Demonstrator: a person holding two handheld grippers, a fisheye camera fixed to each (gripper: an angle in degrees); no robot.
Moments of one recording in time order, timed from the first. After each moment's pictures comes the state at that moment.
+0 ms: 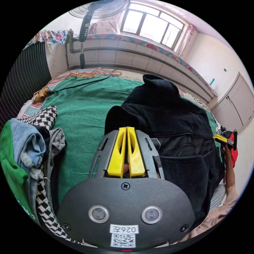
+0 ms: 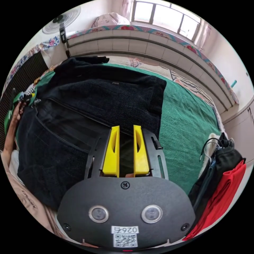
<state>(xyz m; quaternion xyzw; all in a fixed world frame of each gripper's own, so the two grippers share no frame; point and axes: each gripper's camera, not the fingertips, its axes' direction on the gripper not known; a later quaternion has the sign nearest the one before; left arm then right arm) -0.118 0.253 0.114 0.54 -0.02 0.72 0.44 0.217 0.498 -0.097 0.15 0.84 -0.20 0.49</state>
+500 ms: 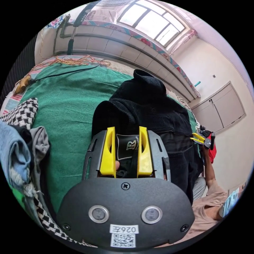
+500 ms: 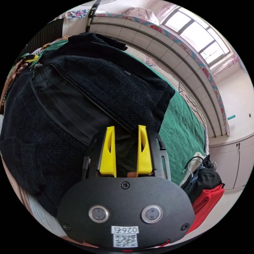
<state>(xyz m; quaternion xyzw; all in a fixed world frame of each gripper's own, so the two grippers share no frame) -0.066 0.242 0.087 0.40 0.01 0.78 0.48 0.301 0.495 -0.076 0.04 0.89 -0.23 0.39</state>
